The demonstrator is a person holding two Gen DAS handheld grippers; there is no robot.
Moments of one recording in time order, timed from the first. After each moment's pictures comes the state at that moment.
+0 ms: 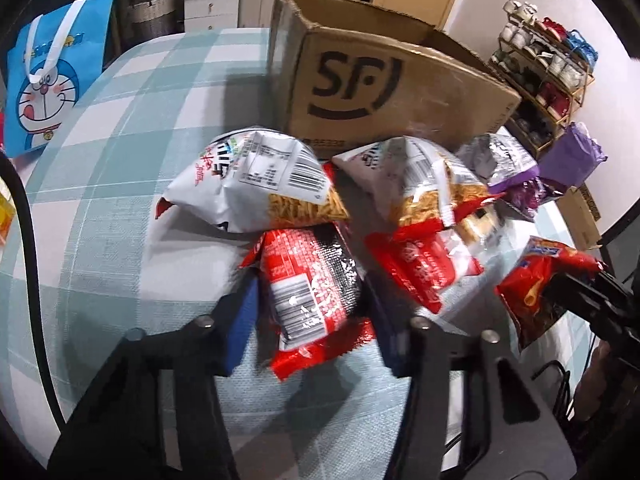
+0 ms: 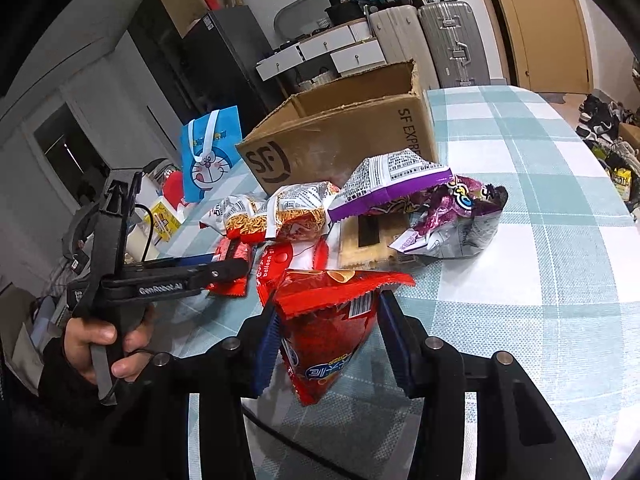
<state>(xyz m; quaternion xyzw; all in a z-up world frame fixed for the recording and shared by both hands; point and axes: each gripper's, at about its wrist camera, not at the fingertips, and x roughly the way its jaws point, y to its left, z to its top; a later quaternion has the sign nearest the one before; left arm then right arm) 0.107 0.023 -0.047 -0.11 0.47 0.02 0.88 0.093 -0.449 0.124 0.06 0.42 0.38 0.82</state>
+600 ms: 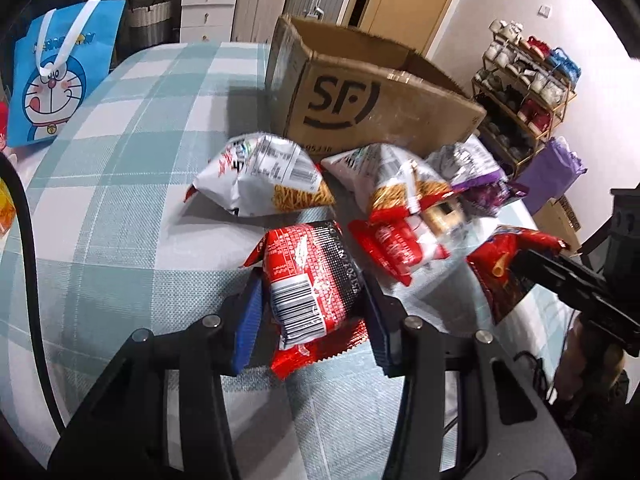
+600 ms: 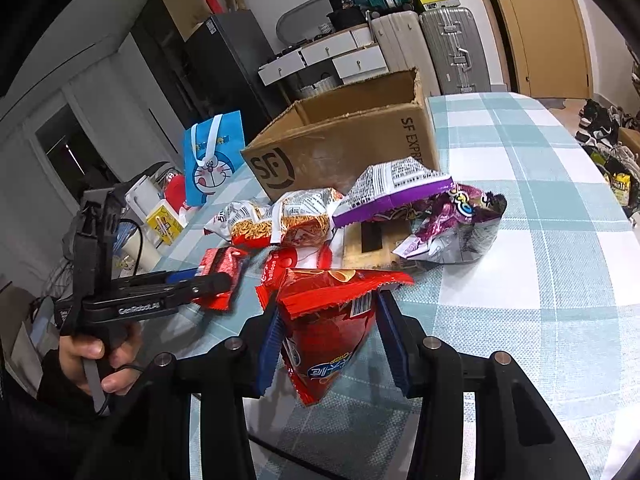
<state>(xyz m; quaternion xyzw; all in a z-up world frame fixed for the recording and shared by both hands) 0.068 0.031 -0.025 -0.14 0.43 0.00 0.89 0.092 -0.450 0.128 0.06 0.41 0.38 0.82</state>
